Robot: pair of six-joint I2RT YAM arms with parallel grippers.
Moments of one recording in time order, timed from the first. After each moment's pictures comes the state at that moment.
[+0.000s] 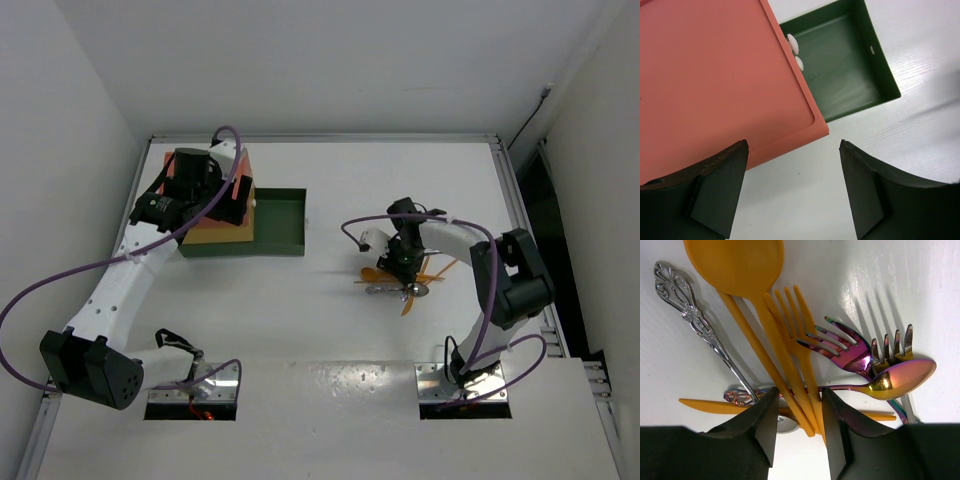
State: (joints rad) left arm -0.24 1.21 1.25 -0.69 0.02 0.11; right arm 0.36 1.72 0.93 -0.65 -0.11 -0.82
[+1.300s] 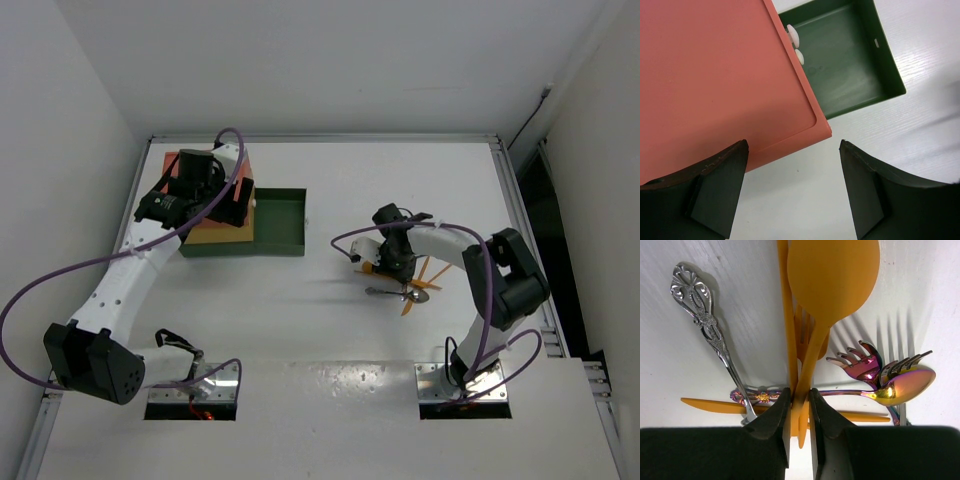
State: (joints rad) left arm -0.24 1.24 1.24 -0.70 0.01 0.10; right arm 0.46 1.73 0.93 -0.66 -0.02 -0.84
